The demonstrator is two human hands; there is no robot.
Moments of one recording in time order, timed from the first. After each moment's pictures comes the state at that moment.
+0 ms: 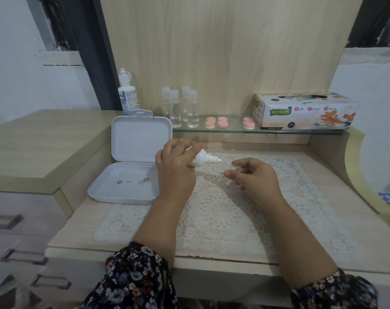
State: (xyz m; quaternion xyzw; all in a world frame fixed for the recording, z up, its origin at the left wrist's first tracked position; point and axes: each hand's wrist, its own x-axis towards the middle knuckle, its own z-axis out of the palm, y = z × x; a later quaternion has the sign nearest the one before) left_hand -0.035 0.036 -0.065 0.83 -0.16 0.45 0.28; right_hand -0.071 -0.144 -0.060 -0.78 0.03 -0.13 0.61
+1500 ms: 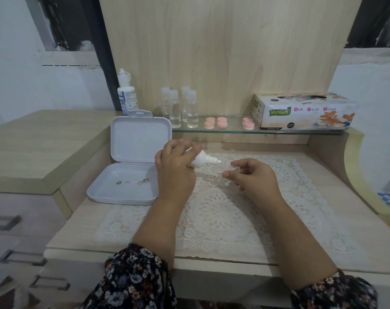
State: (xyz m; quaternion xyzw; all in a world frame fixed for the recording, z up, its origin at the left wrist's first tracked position) left_hand -0.033 0.037 -0.067 0.83 -0.16 0.45 0.28; right_hand -0.072 -0.143 -0.060 -0.78 0.03 -0.14 0.61
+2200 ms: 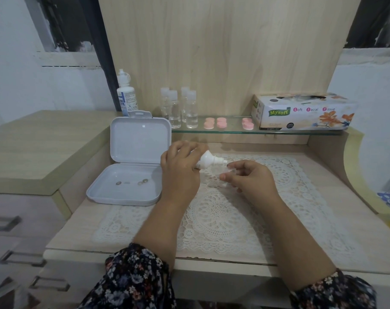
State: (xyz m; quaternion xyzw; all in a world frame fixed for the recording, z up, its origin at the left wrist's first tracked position) left_hand -0.037 0.029 -0.066 0.85 -0.17 0.43 0.26; right_hand -0.075 -0.139 -0.057 -0.78 0.03 -0.11 0.61
